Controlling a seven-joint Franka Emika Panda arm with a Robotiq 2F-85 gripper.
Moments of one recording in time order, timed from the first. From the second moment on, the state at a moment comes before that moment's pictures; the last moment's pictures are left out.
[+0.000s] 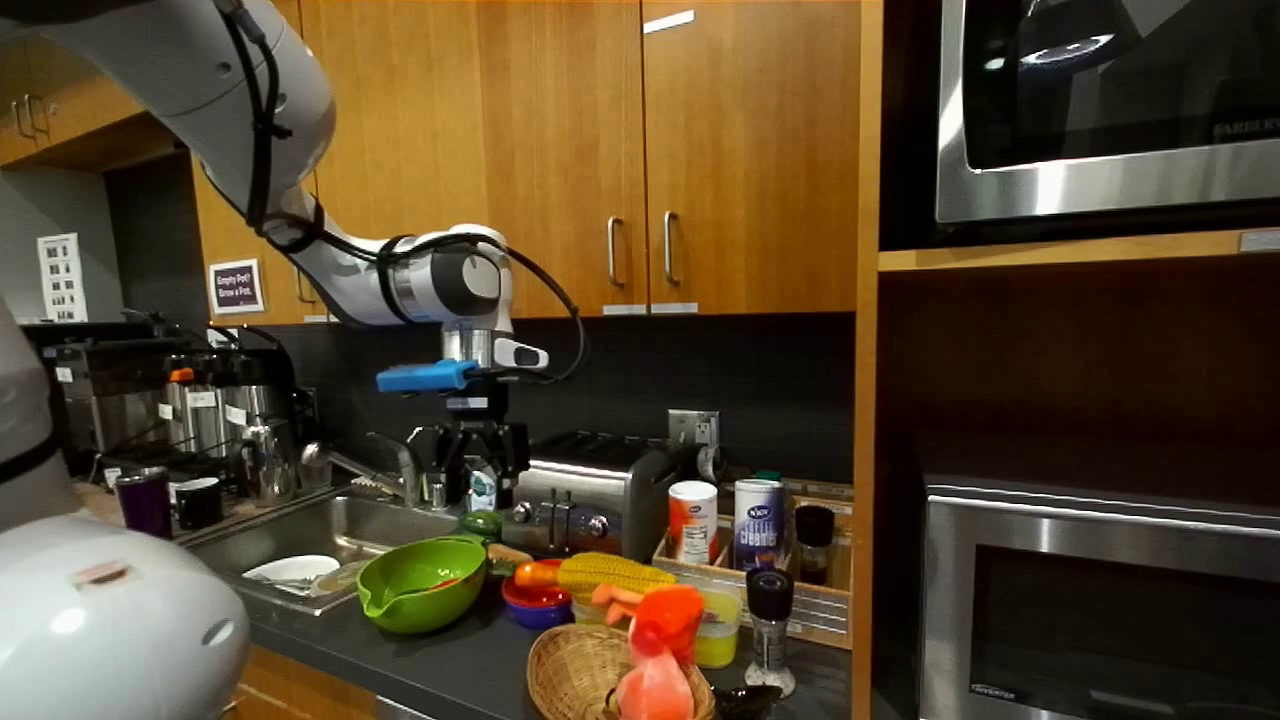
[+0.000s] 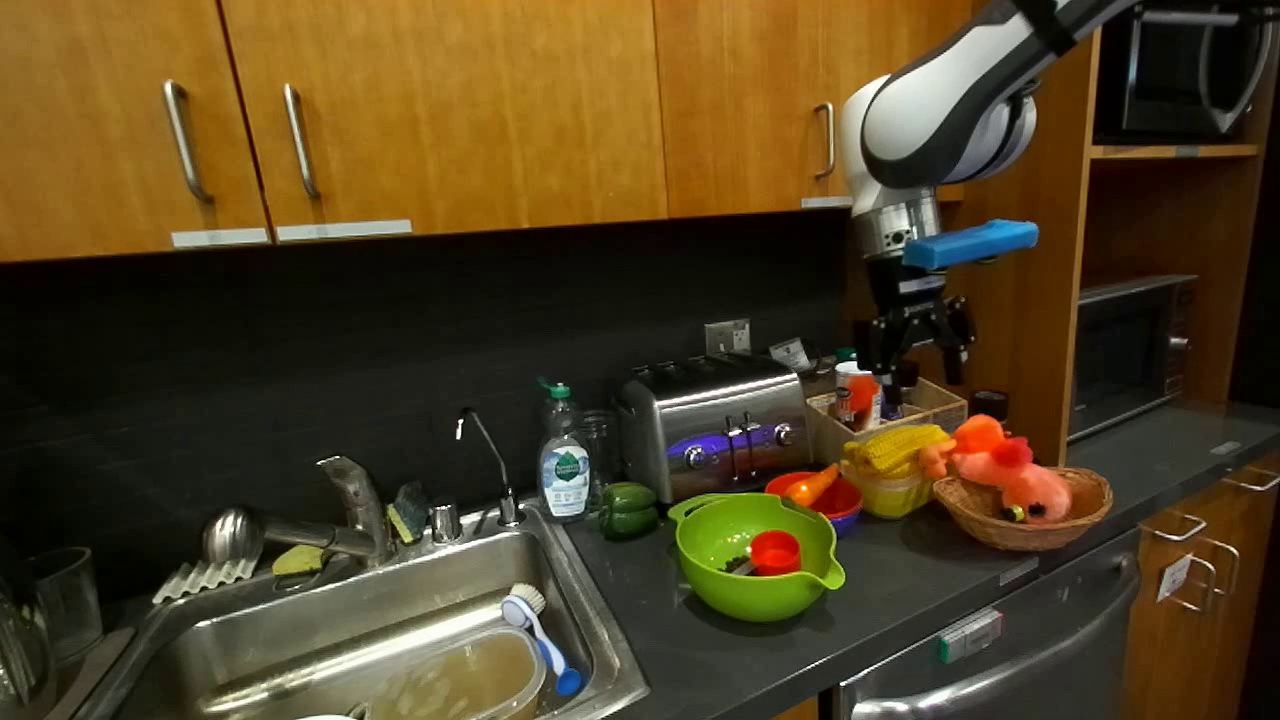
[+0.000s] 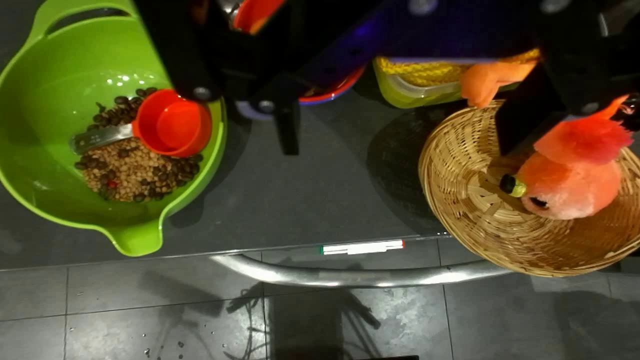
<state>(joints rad) 0.03 -0.29 0.16 -2.41 -0.01 1.96 0.27</state>
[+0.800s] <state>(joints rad) 0.10 -0.32 0.15 -2.46 -0.23 1.94 0.04</state>
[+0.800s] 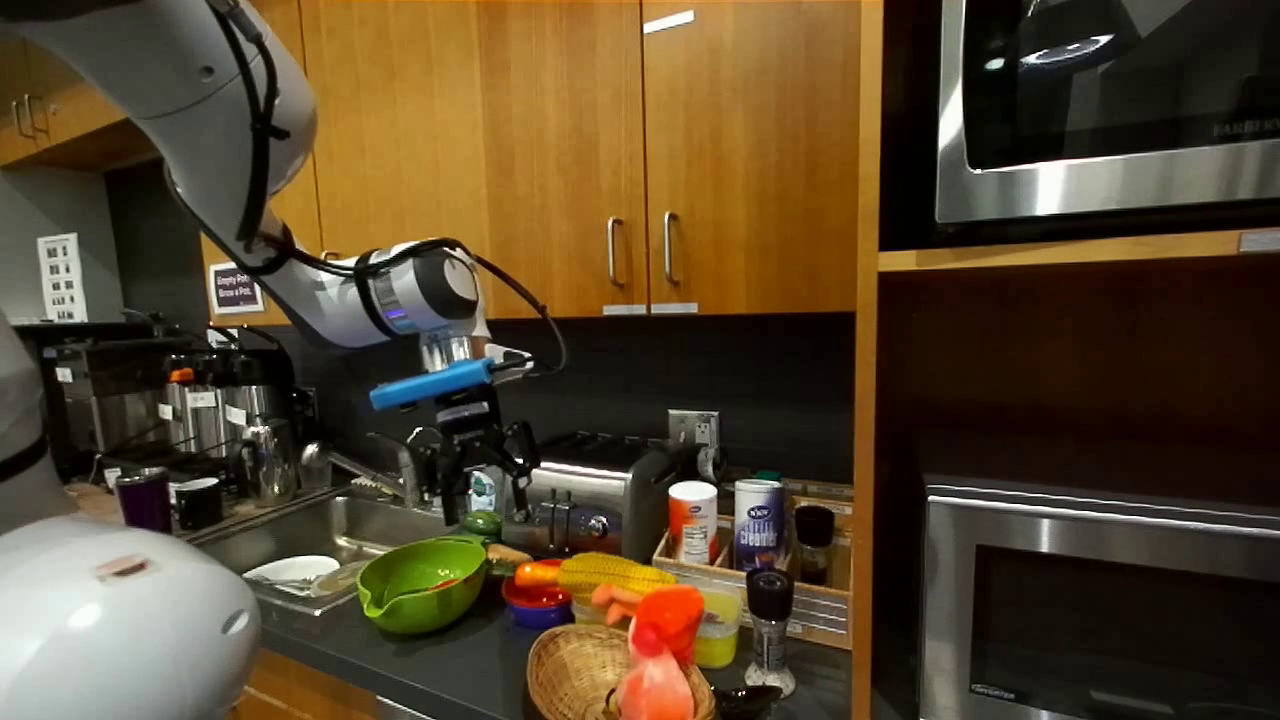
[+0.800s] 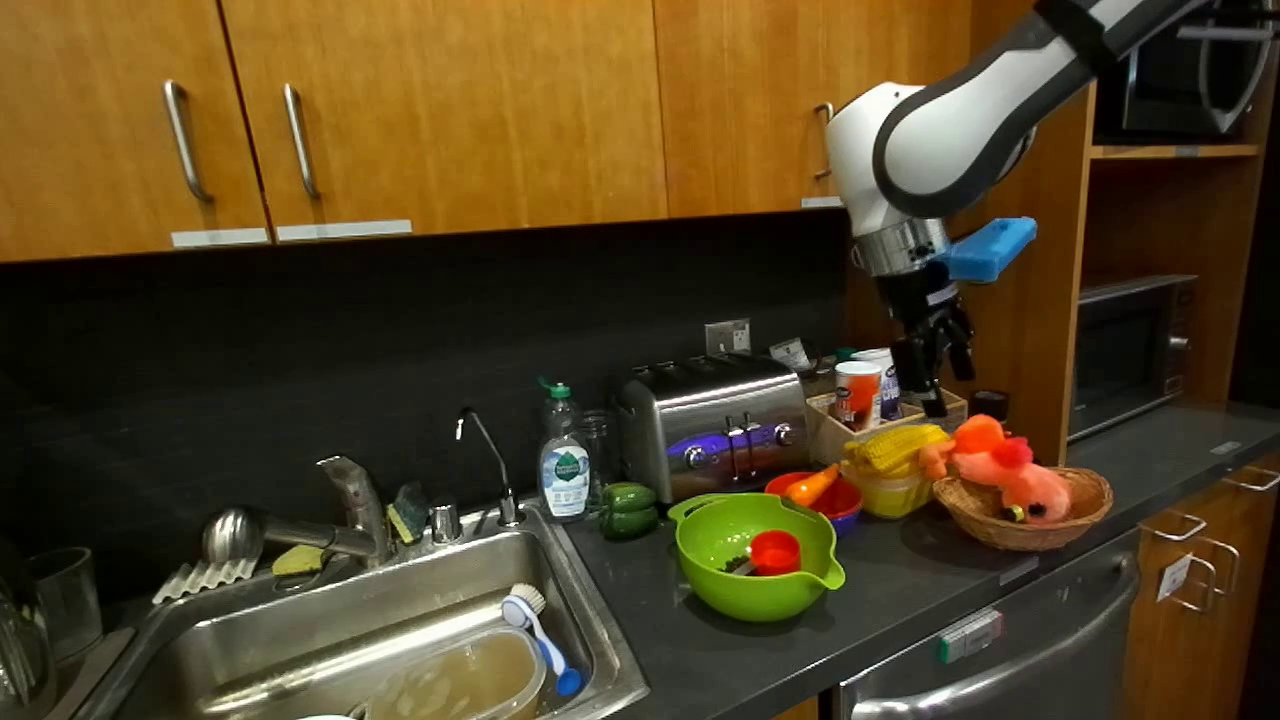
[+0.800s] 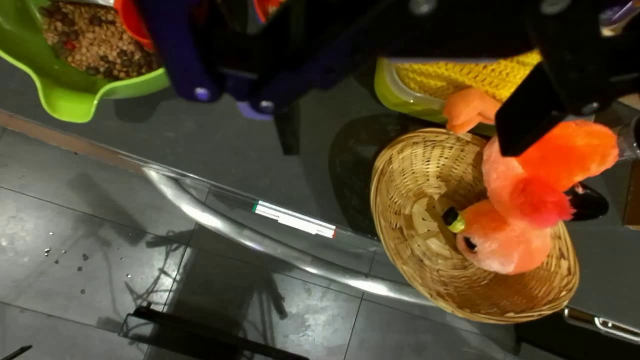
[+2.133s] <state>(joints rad) 0.25 0.19 0.23 -1.63 0.19 1.68 0.19</state>
